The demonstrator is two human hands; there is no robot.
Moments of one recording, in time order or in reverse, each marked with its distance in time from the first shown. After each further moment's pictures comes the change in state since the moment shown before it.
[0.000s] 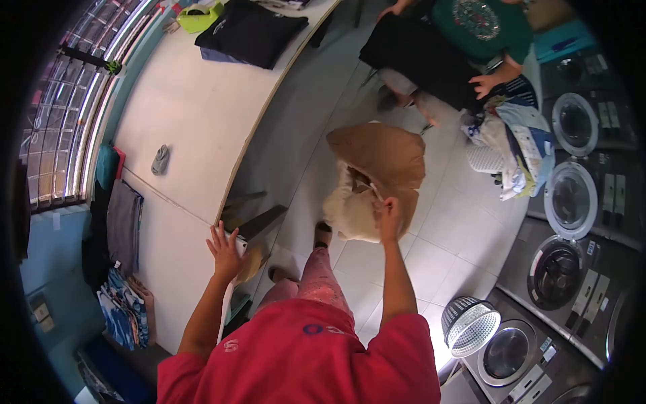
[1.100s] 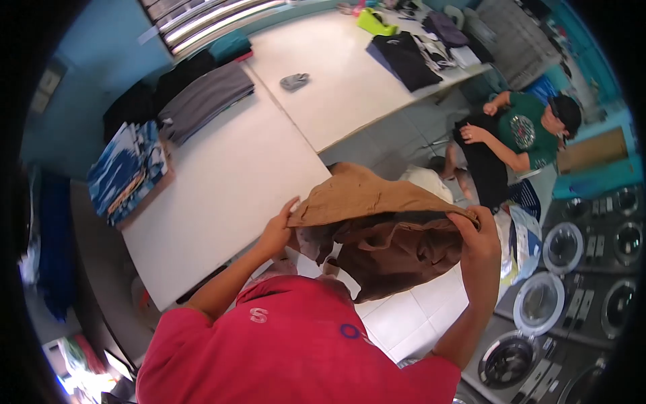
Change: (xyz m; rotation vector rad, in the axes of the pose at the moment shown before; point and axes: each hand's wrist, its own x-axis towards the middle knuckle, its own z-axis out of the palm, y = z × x) left_hand -0.186 -0.022 -0.025 -1.111 0.272 -0.077; right_hand -0.213 -0.377 -0.156 -0.493 -0.346 -1.025
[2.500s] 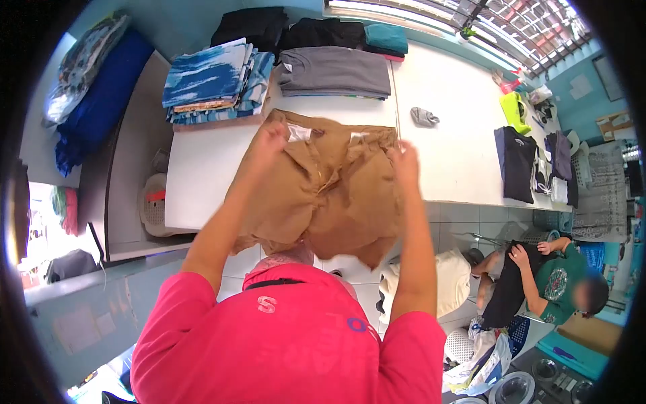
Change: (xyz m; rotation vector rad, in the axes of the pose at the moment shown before) left_hand 0.032 -0.098 -0.196 -0.501 0.847 -0.017; right_hand 0.232 -0.084 0.373 0.632 -0.335 0.011
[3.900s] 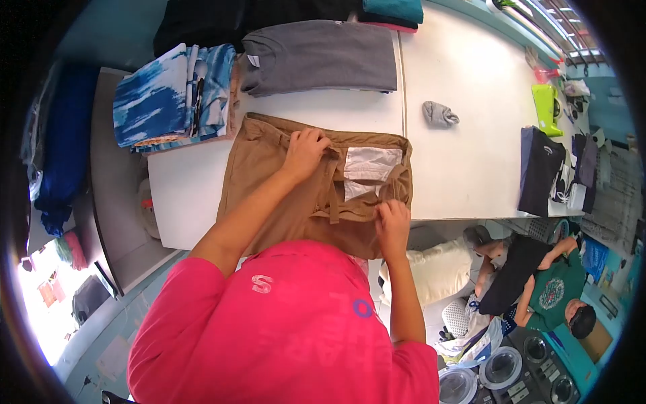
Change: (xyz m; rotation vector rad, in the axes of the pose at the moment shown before) left_hand 0.096 -0.068 0.095 1.131 -0.341 0.491; right_hand -0.036 0.015 0.007 -0.404 -0.269 -0.289
